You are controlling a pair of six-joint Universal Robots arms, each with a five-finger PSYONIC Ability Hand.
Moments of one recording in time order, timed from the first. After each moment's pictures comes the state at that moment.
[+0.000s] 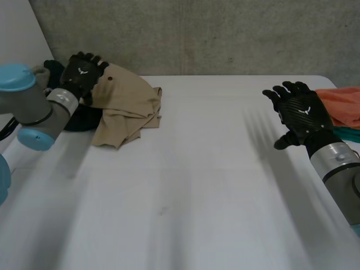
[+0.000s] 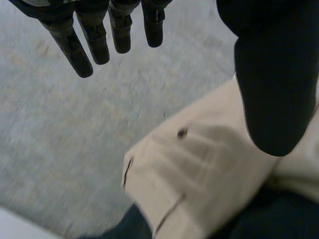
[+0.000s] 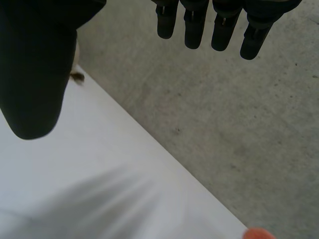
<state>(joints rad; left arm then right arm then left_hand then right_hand) 4.56 -2.52 -0.74 3.33 -1.25 3.74 1.72 -1.30 1.89 -0.67 1.21 2.80 0.19 0.20 0.21 0.20 0.04 0.22 0.20 0.21 0.21 0.05</state>
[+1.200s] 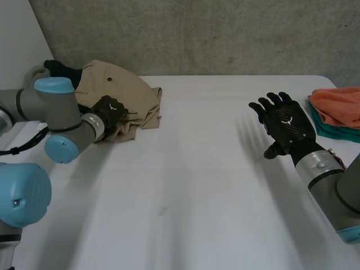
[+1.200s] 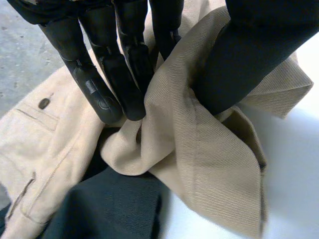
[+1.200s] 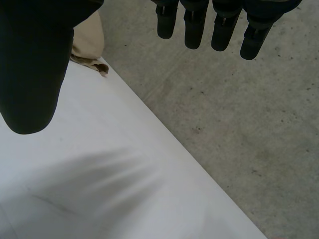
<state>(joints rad) 4.45 -2.74 -0.47 2.88 -1.36 3.99 1.77 -1.22 1.88 -0.67 1.23 2.69 1.10 1.15 1.16 1.19 0.99 0.22 0.20 0.21 0.21 0.05</state>
